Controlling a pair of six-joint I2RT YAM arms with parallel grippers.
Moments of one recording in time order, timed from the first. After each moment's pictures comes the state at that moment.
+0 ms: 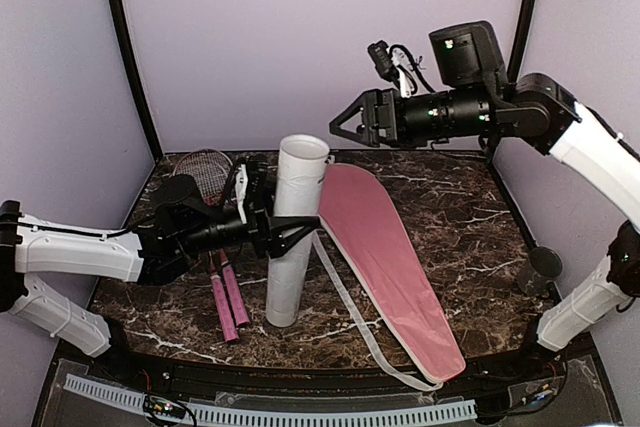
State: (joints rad) left arm -0.93 1.31 0.67 0.73 0.37 -0.03; right arm 0.98 1.47 1.78 -0.76 -0.13 0.50
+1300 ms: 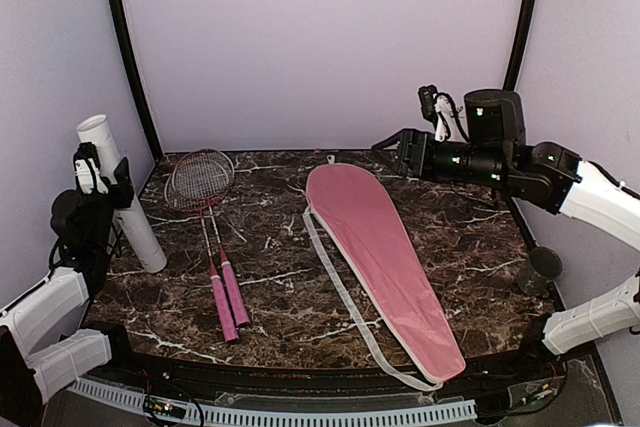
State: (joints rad) left arm 0.05 0.78 0.32 0.67 -0.11 0.06; right arm 0.85 1.18 1.20 -0.37 0.03 0.58
